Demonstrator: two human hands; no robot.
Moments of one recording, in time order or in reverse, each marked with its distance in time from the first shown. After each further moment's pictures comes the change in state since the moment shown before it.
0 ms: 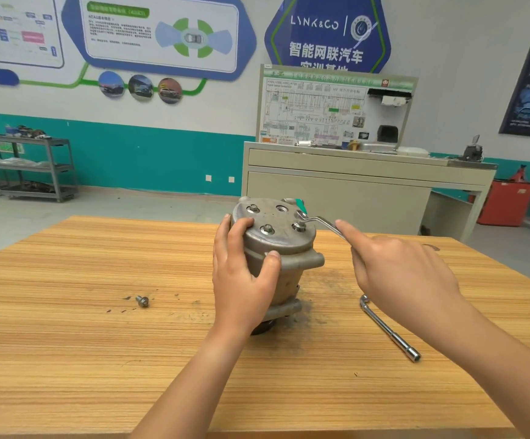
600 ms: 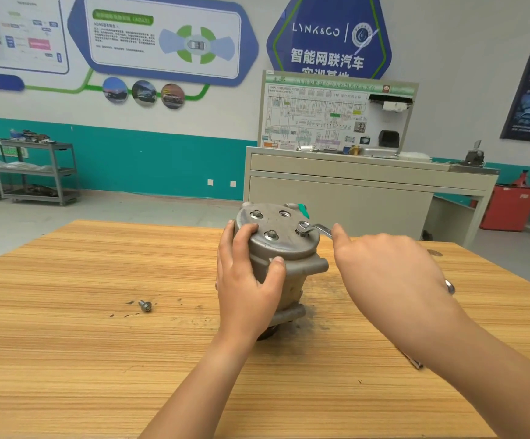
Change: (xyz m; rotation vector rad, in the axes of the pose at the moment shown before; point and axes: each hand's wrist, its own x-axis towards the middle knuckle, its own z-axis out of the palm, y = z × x) left_hand -0.002 0.003 0.001 0.027 0.037 -0.001; right_hand 0.014 -0.028 -0.033 -0.202 -0.220 -0.086
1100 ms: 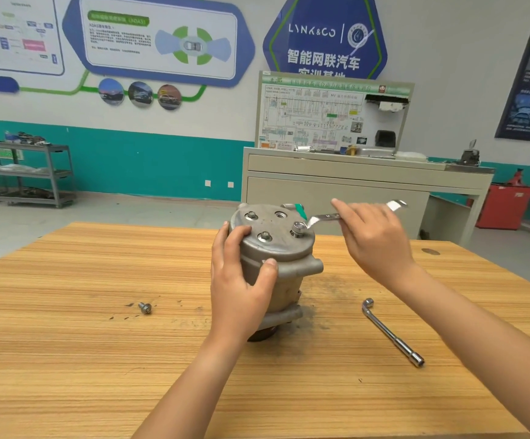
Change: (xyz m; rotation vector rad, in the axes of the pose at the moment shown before) left_hand 0.003 -0.010 -0.010 -0.048 -0.049 -0.006; right_hand 0.058 0.036 0.089 0.274 0.786 -0.051
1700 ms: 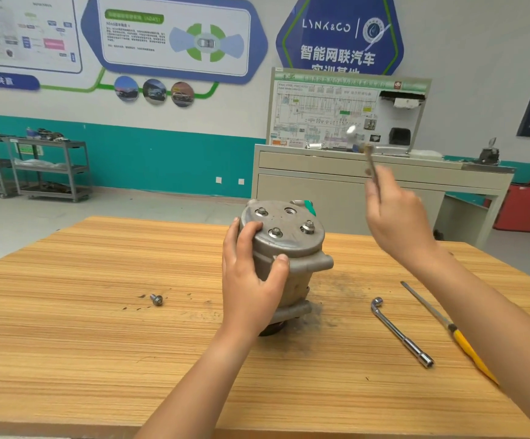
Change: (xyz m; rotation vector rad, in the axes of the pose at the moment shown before) left_hand -0.004 0.003 0.003 0.018 -0.004 -0.013; right_hand 0.030 -0.001 -0.019 0.301 -0.129 0.395
